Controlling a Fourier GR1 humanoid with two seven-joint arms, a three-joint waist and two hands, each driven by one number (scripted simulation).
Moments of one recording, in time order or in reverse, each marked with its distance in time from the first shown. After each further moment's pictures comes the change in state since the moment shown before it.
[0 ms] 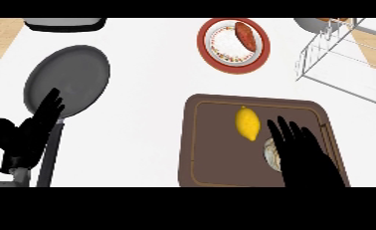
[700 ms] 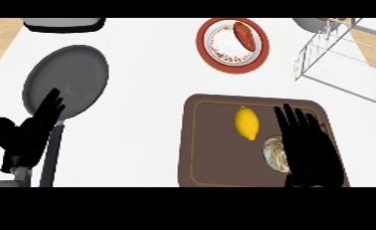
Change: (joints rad) left arm -0.003 -0.050 0.063 0.011 -0.056 -0.050 0.016; right arm -0.057 0.036 -0.138 0.201 0.054 0.054 -0.120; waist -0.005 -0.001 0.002
